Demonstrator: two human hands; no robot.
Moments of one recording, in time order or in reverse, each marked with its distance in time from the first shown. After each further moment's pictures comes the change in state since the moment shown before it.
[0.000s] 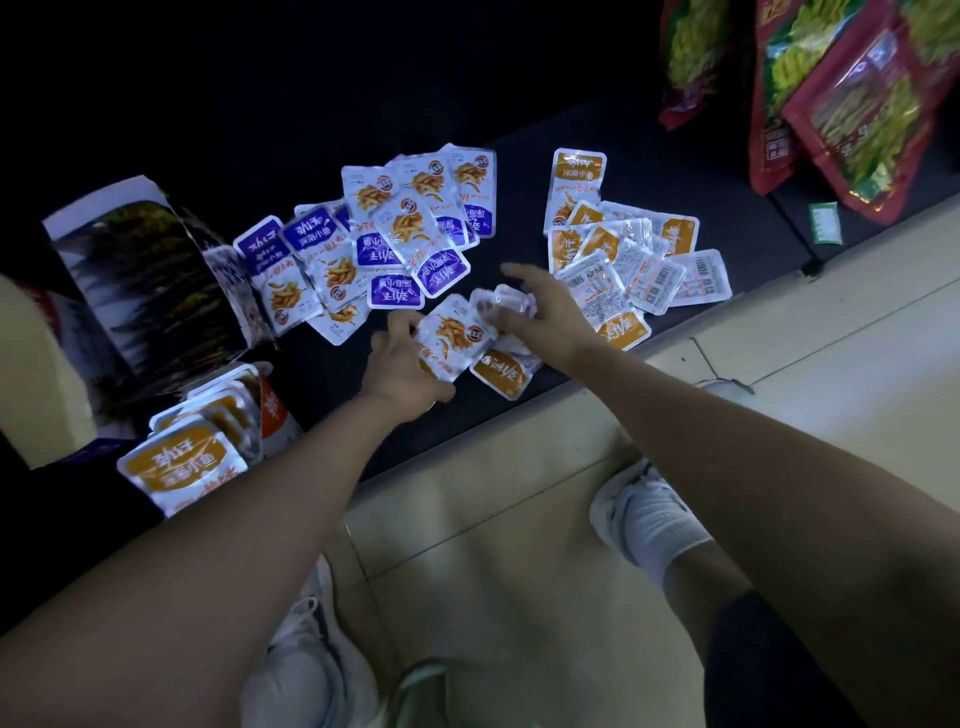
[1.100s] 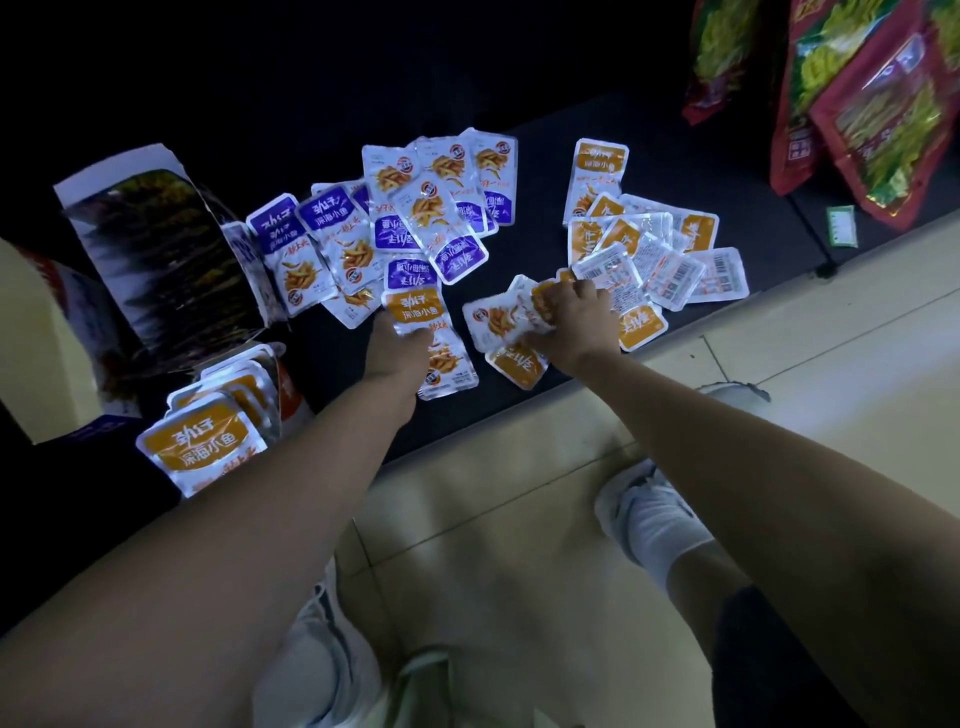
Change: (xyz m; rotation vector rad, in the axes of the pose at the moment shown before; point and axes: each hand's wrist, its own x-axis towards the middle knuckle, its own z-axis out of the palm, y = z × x) left_hand 0.002 -0.004 -0.001 -0.699 0.193 -0.289; right_hand -0.004 0.010 0.012 -0.596 0.012 0.214
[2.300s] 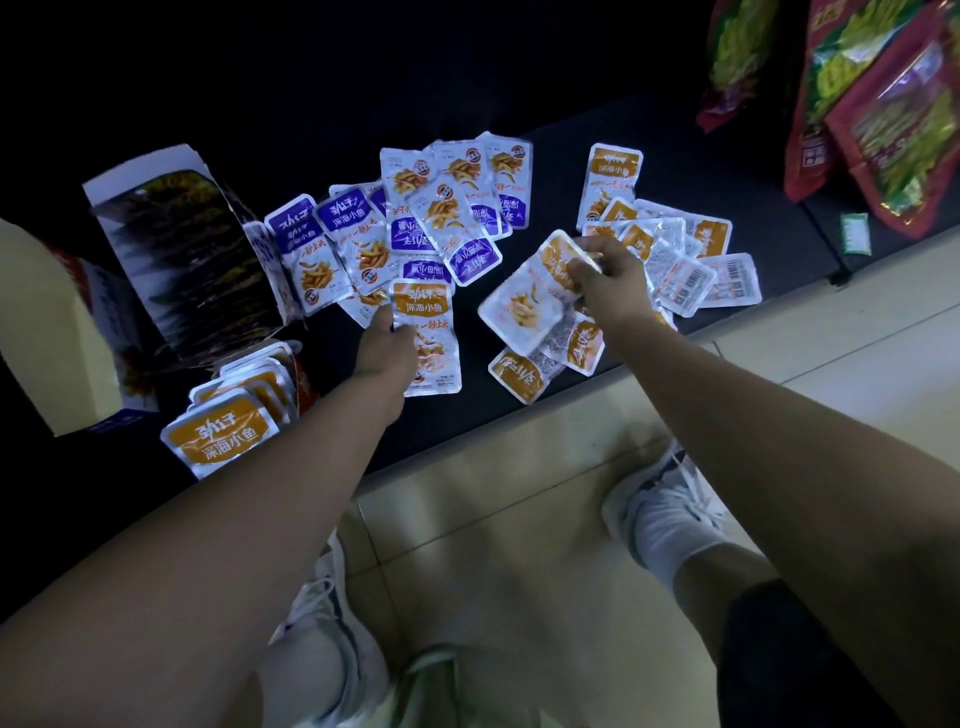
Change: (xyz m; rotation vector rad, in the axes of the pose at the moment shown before) left_hand 0.004 0.003 -0.024 0.076 -0.052 0.043; right_hand 0.015 -0.004 -0.030 1.105 0.121 0.169
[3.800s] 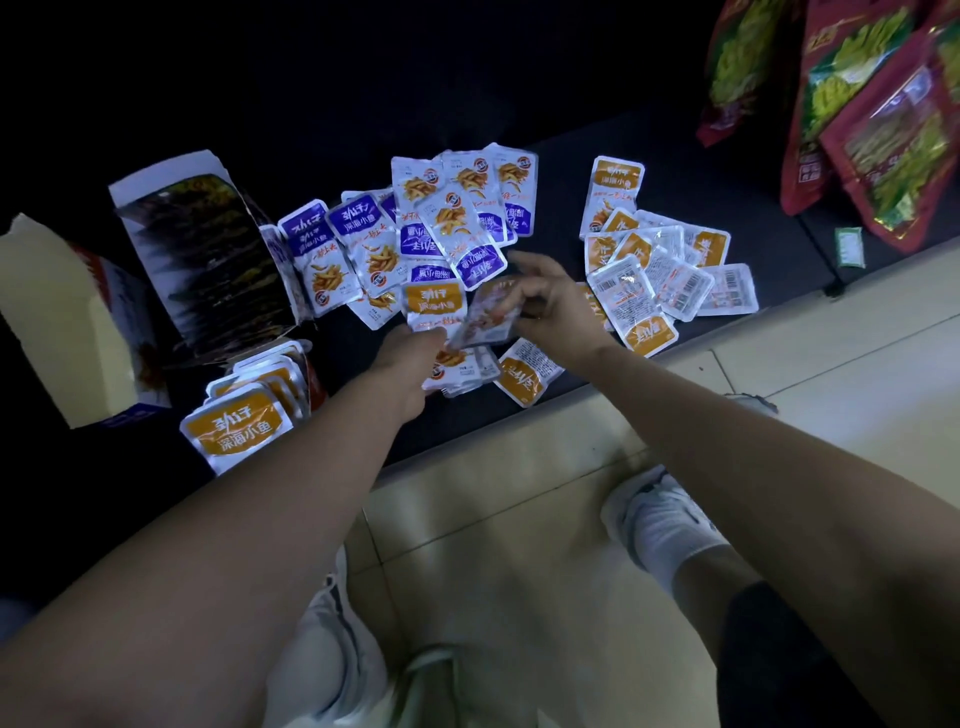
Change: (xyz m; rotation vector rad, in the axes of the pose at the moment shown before) left_hand -0.005 0.006 0.008 -0.190 -0.086 -0.202; right_hand -0.029 0.001 0.031 -0.281 -0.428 -0.414
